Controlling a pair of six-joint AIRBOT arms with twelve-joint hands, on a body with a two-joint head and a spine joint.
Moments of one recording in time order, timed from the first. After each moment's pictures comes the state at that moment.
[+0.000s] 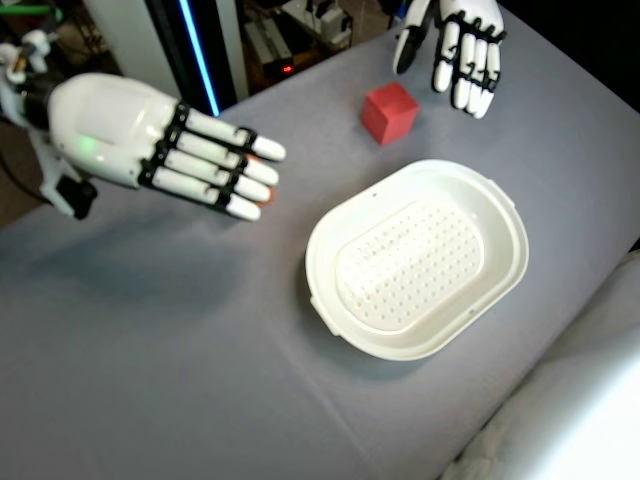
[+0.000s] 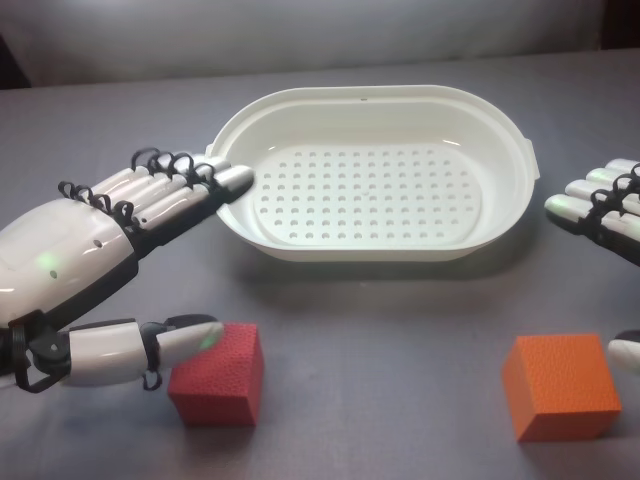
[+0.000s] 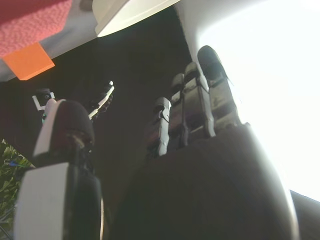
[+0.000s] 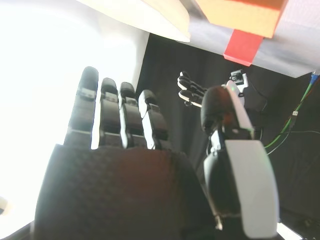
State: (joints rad) left arm 0.96 -0.93 1.05 0.03 -1.16 0.62; right arm -1.10 -0.75 0.81 0.10 1.12 -0.95
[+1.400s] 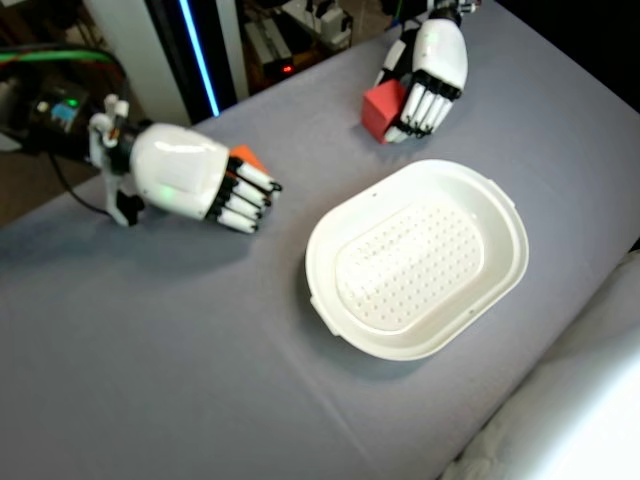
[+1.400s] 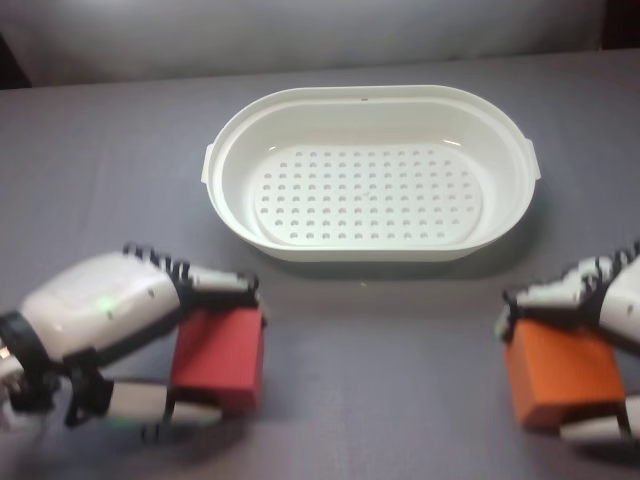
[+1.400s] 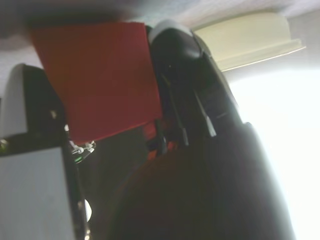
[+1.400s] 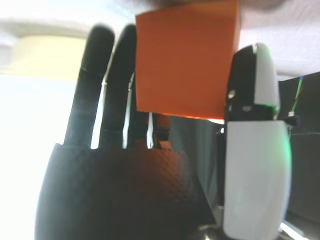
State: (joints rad) left arm 0.92 -1.01 1.11 0.10 -1.00 0.57; right arm -0.96 -0.91 0.93 0.02 0.89 -0.84
